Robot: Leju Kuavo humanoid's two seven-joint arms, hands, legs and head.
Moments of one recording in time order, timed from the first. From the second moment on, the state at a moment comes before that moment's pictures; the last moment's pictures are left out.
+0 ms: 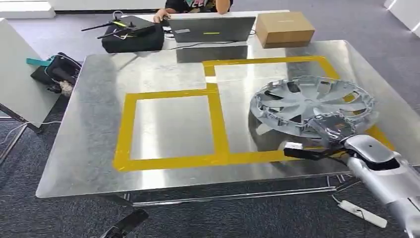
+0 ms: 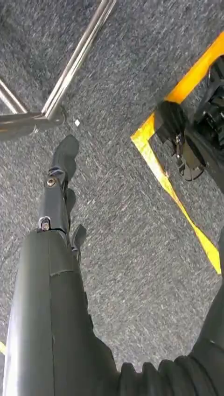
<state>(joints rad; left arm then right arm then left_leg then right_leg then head) -0.17 -0.17 0.82 -0.19 -1.36 -0.02 -0.29 -0.54 -0.44 0.47 -1.06 1.16 -0.17 -0.27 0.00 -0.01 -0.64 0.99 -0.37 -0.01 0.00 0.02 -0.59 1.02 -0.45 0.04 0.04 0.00</state>
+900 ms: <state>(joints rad) -0.17 -0.18 0.72 -0.19 -1.34 -0.05 -0.41 -0.65 -0.45 0.70 -1.01 1.12 -0.05 -0.19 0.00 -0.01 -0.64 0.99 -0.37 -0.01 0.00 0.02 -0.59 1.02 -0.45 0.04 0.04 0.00</state>
